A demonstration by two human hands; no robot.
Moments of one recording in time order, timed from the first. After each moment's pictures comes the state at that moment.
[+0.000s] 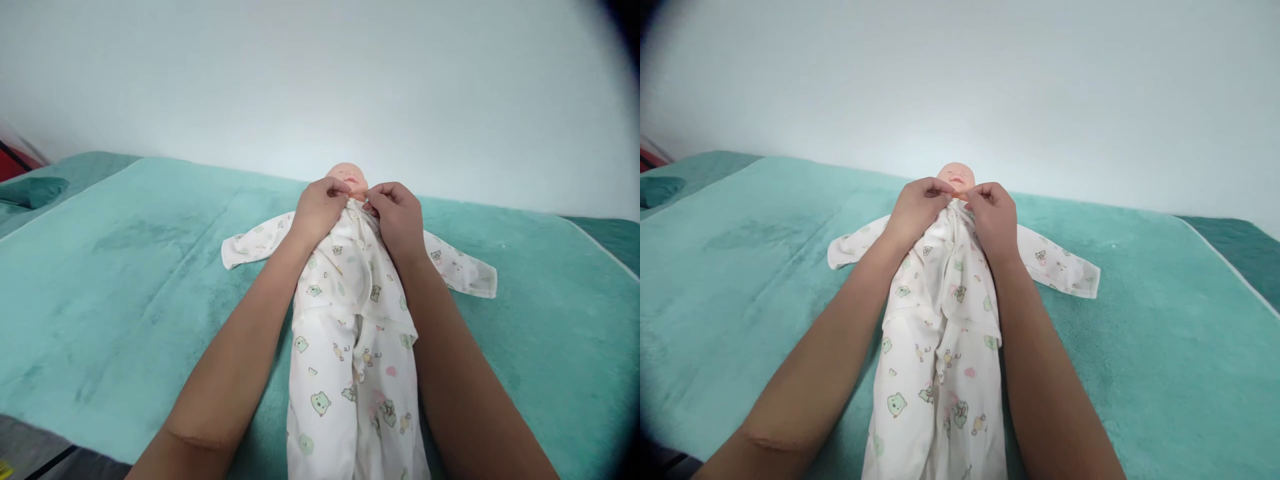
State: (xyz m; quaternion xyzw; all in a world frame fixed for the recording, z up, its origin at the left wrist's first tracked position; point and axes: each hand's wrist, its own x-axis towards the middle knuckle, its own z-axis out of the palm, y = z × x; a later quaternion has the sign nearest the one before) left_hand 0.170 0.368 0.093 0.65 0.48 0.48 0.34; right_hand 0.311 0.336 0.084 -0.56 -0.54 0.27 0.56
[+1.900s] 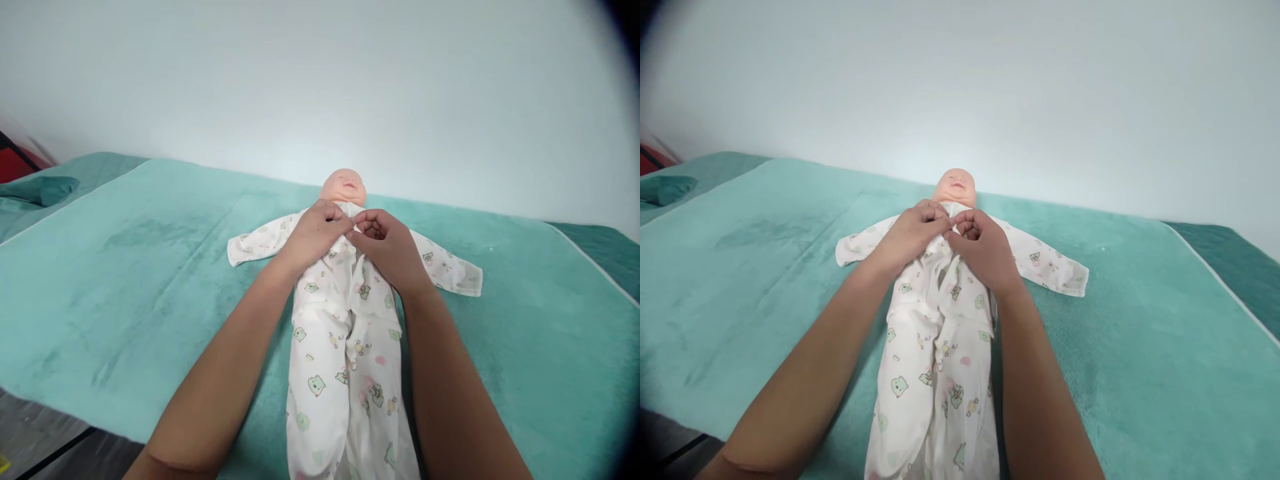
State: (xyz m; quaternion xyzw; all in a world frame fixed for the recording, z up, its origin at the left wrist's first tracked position) left_hand 0.154 0.302 0.115 0.67 0.48 0.39 0.41; right_hand 0.313 0.285 0.086 -0.51 -0.59 0.37 0.50
